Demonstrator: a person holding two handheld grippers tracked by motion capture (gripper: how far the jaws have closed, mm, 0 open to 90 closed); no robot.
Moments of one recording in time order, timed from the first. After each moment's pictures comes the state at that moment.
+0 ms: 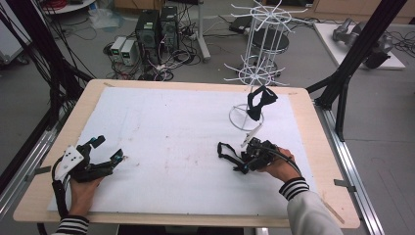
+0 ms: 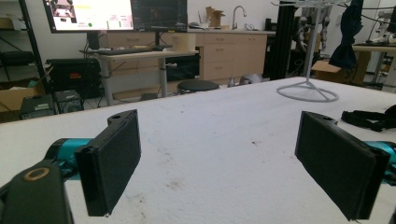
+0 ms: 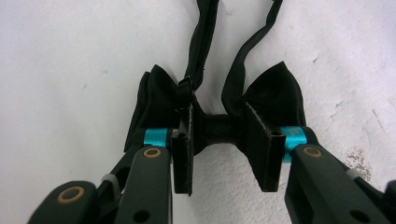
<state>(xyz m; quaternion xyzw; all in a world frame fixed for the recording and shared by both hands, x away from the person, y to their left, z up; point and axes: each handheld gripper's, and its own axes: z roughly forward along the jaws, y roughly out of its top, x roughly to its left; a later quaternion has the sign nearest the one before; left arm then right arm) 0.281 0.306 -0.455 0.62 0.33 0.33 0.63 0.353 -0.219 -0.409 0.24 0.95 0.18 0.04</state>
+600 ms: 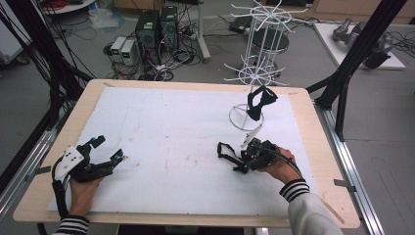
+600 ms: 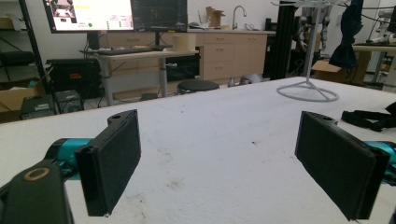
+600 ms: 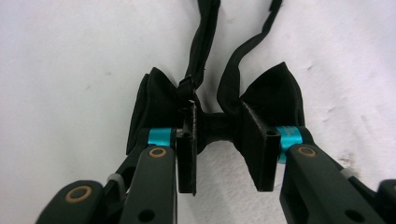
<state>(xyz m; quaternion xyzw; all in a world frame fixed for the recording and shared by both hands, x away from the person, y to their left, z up) 0.281 0.306 -0.455 0.62 0.33 0.34 0.63 0.349 -0.219 -0.404 0.23 0.95 0.19 0.06</state>
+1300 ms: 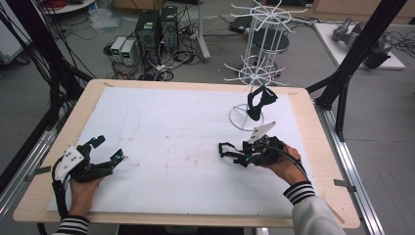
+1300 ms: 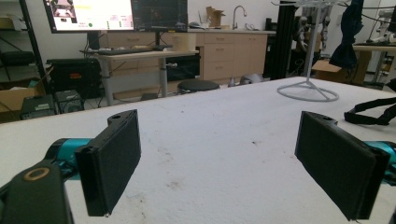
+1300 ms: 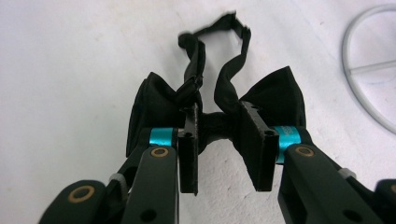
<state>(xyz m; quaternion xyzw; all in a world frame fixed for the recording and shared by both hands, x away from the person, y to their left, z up) 0.281 0.305 -0.455 0.62 0.33 0.34 0.63 0.339 -0.231 -0.380 0.23 0.93 0.27 0.12</state>
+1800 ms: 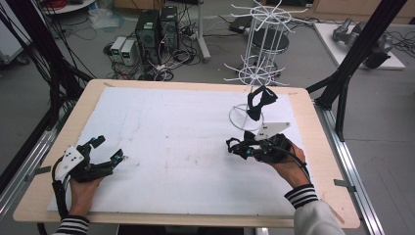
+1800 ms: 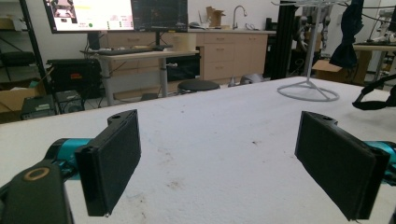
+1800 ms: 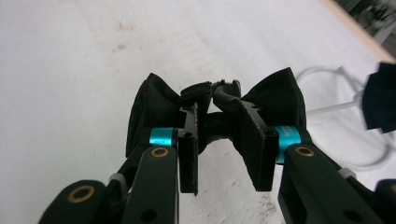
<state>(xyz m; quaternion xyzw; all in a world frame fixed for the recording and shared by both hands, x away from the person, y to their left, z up) 0.281 0.305 -0.455 0.62 0.33 0.34 0.62 0.324 -0.238 -0.355 0.22 0.89 0.35 0.19</state>
